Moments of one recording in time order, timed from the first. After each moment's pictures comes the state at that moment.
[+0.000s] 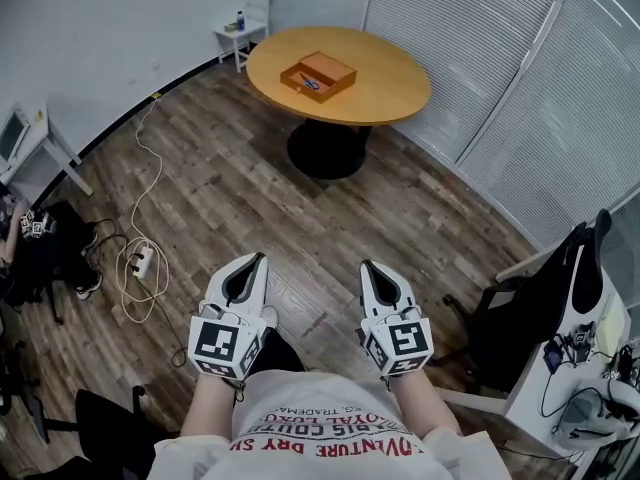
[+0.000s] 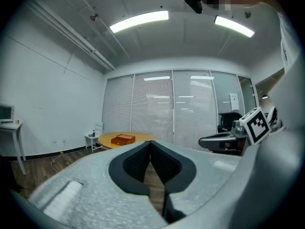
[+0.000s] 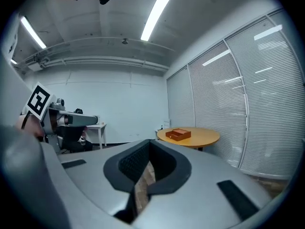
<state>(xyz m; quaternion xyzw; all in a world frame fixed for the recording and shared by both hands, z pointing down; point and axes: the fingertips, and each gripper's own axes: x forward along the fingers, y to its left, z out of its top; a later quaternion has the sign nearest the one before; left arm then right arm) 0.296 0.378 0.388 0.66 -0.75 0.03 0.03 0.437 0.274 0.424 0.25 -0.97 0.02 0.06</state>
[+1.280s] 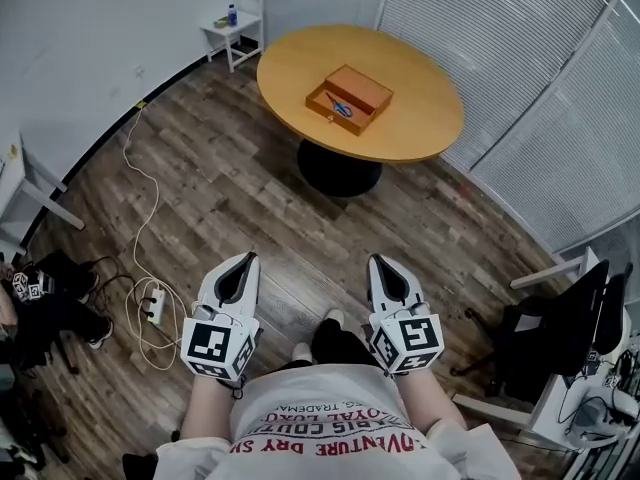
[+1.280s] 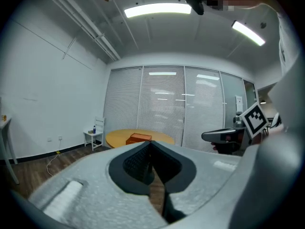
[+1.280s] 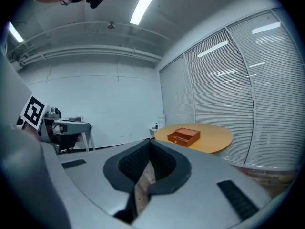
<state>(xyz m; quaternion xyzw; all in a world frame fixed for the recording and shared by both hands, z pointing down) -0.024 0.266 0.388 0.68 -0.73 0.03 0.06 0.144 0.156 0.408 0.31 -0.95 0.06 0.08</state>
